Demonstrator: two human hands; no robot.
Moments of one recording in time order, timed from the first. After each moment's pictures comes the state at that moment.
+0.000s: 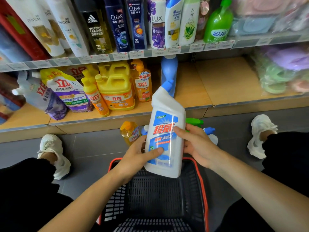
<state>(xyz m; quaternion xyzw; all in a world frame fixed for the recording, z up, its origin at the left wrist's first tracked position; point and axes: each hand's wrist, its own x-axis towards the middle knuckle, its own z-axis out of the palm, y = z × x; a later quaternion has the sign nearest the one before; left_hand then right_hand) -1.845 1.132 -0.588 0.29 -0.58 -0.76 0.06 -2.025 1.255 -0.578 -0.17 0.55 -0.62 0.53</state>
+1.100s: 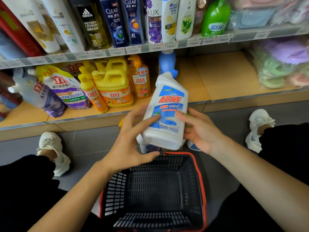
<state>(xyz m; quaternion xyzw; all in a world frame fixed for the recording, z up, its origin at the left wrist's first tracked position) -1.844 1.110 -0.563 0.07 -0.90 -0.37 0.24 -2.038 1.250 -0.546 -0.12 0.54 -0.66 0.51</state>
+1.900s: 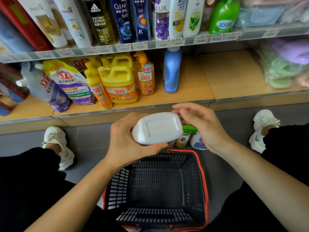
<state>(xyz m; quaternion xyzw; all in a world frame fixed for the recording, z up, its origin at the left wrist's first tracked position) -1.832 1.130 -0.531 0.18 -0.83 -0.40 0.34 -2.027 1.257 -0.537 -0.37 0.61 -0.60 0.35</state>
